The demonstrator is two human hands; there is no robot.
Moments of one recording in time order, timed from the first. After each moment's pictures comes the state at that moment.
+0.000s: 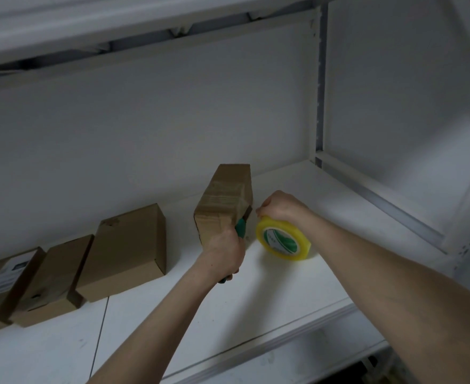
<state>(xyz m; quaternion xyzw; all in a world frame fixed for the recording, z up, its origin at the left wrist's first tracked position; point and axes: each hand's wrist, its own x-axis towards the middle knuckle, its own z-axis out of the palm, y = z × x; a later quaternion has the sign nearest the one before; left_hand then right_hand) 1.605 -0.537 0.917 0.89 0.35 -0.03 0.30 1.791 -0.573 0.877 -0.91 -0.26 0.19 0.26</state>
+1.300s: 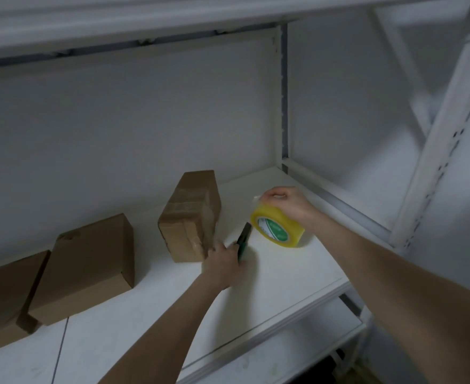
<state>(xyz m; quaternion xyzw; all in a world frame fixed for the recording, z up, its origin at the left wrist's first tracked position) 1.659 -0.530 0.829 0.97 0.23 -0.06 0.10 1.809 -0.659 0.882 -0.75 -0.26 0.14 0.59</state>
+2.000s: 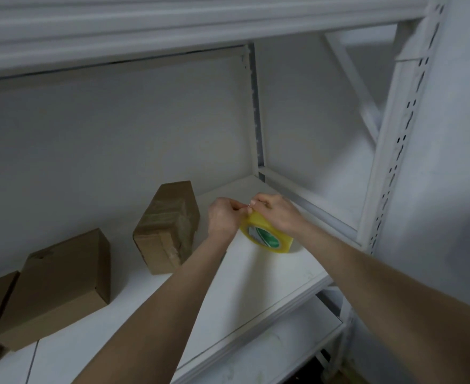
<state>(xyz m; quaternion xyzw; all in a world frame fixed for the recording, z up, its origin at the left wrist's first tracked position) 1.723 -0.577 0.911 0.86 0.23 0.20 0.41 1.802 -0.697 0.888 -0.85 -0.32 0.03 0.42</state>
